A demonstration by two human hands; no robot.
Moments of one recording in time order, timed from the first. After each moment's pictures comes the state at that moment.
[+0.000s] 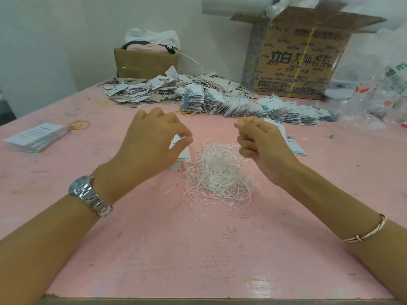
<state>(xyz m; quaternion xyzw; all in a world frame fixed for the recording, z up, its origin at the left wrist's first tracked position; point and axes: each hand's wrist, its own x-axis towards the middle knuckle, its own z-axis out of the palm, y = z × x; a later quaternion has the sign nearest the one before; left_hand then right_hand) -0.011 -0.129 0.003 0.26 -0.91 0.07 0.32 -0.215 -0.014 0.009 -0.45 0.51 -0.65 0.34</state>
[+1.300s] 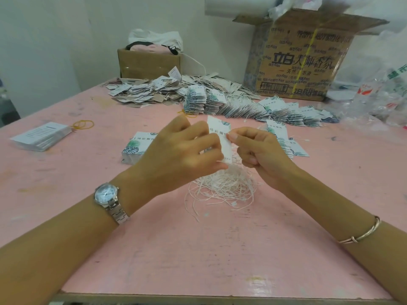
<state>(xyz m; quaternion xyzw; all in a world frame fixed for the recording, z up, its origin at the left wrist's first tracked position) -0.023 -0.100 0.002 -0.02 -0.82 0.33 0.46 -0.216 -0.017 -0.004 -0.47 0.52 -0.61 0.37</state>
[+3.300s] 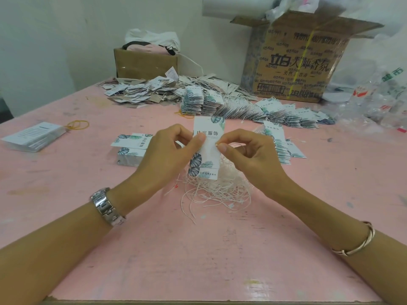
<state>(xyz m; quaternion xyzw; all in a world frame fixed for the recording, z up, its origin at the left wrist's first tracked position) -0.034 -0.108 -0.016 0.31 -0.75 -0.39 0.43 -0.200 -0.006 -0.011 -0.62 0.51 -0.57 0.17</state>
